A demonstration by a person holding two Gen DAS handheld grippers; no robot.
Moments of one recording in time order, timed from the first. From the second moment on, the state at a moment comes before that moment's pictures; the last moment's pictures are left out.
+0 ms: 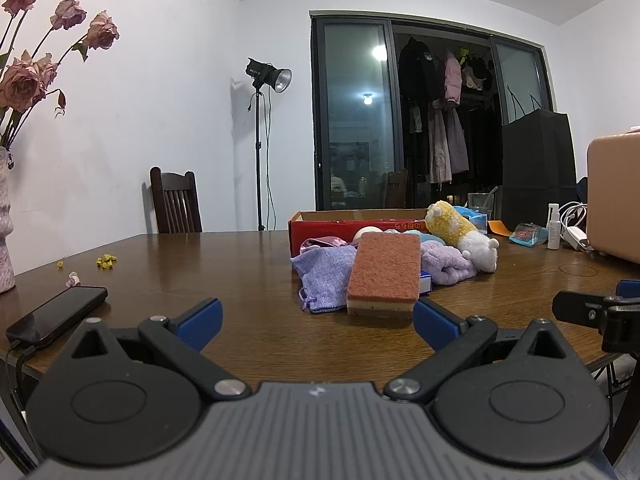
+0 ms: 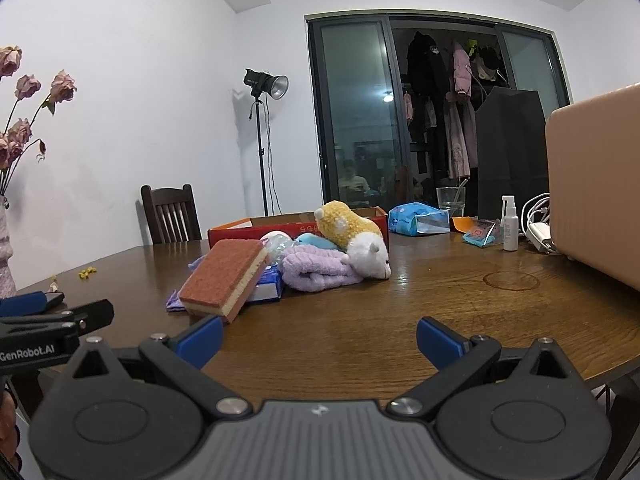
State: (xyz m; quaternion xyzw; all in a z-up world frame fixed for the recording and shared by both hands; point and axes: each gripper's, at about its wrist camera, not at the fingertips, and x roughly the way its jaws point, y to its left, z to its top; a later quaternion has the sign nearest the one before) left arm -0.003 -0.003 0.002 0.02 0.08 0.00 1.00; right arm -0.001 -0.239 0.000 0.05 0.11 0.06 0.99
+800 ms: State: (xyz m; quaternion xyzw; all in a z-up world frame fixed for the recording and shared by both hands) left arm 0.011 0.002 0.004 0.04 0.07 0.02 1.00; right arm 0.004 -0.245 0.003 0.06 0.10 0.07 0.99
